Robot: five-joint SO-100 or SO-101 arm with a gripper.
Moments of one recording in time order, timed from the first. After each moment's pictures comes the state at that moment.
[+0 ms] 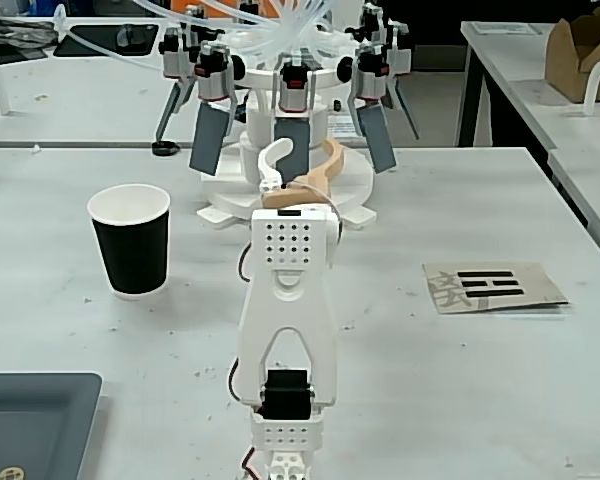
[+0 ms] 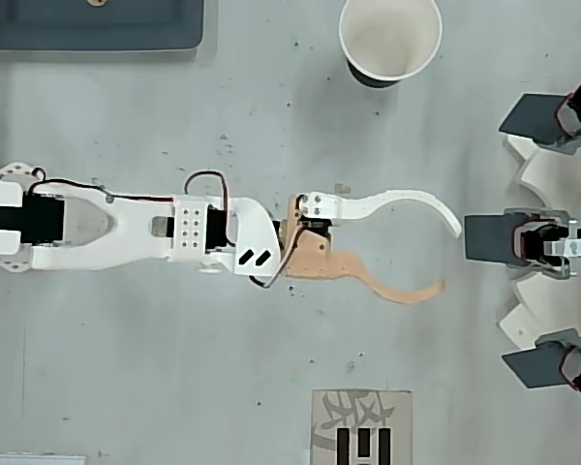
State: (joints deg) arm -1.5 76.1 113.2 -52.3 -95.3
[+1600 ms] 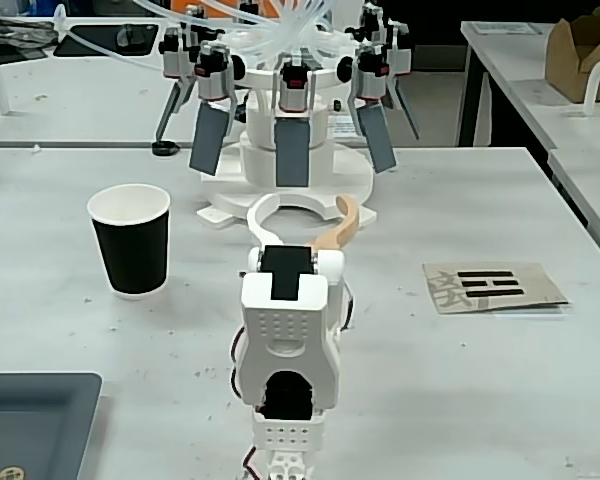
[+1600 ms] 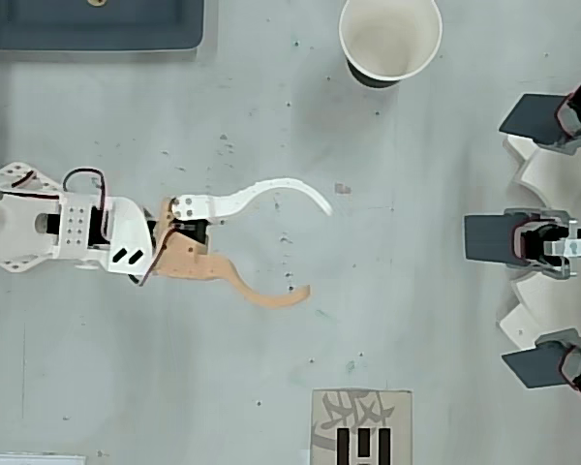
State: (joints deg) arm 1.1 113.3 169.7 -70.8 -94.0
